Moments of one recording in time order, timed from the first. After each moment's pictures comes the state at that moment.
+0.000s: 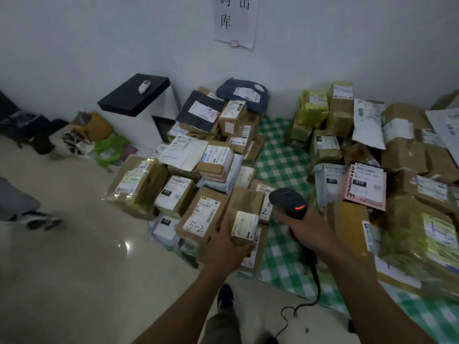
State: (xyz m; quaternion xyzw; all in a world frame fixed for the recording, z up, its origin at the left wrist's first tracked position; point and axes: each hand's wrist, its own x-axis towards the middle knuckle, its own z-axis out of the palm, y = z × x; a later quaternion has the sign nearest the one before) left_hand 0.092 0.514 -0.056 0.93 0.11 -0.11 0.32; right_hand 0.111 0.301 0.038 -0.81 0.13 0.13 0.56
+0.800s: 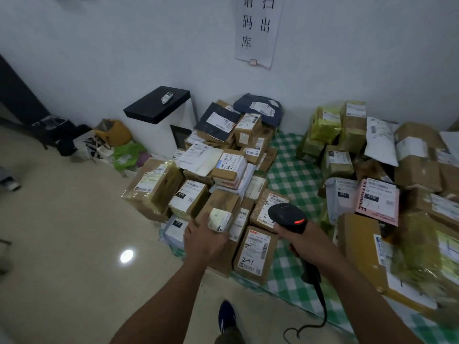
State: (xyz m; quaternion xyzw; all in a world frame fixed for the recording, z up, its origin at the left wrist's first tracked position) left_hand 0.112 0.581 -0.061 0.92 0.21 -0.09 0.31; right_hand 0.090 0.321 0.040 -0.80 0.11 0.17 0.56
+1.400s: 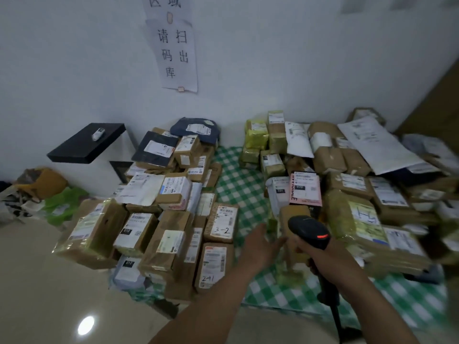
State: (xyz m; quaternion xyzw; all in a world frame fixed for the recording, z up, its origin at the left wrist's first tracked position) left_hand 0.091 0.354 0.011 0.86 -0.05 -0.24 0.44; right_hand 0.002 0.210 0.057 -0.74 0.25 0.02 0.62
